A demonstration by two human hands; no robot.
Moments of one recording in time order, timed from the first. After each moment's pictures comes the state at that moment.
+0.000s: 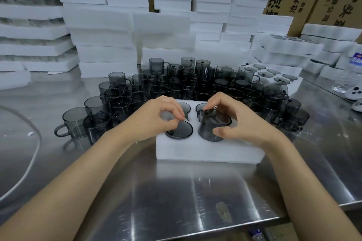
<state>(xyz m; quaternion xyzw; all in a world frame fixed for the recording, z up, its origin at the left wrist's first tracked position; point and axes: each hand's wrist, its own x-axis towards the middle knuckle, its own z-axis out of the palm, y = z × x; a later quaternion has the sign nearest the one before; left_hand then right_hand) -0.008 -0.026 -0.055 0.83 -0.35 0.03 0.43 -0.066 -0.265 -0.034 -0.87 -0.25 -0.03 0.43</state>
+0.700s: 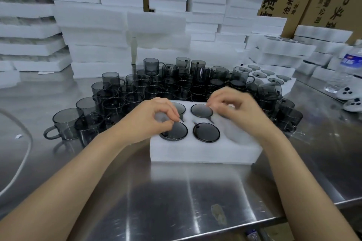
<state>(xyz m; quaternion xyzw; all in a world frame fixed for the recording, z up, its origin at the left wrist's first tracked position) -0.008 -0.027 -0.056 0.83 -0.35 0.03 0.44 -0.050 -0.277 -0.036 -0.85 -0.19 -0.16 0.46</state>
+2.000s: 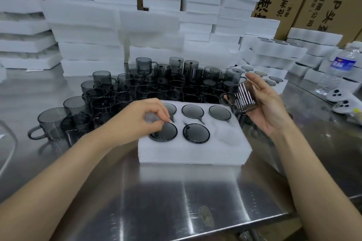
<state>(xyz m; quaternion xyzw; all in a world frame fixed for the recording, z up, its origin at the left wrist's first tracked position) -0.014 -0.029 -0.051 0.82 -0.35 0.03 0.45 -0.035 -0.342 -0.036 -0.55 -0.12 -0.12 0.82</state>
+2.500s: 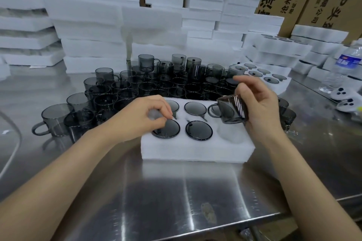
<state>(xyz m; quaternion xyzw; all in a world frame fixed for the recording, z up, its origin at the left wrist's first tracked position) -0.014 -0.029 -0.051 0.82 -0.35 0.02 0.44 -0.058 -0.296 -0.043 -0.69 -0.14 -0.30 0.65</state>
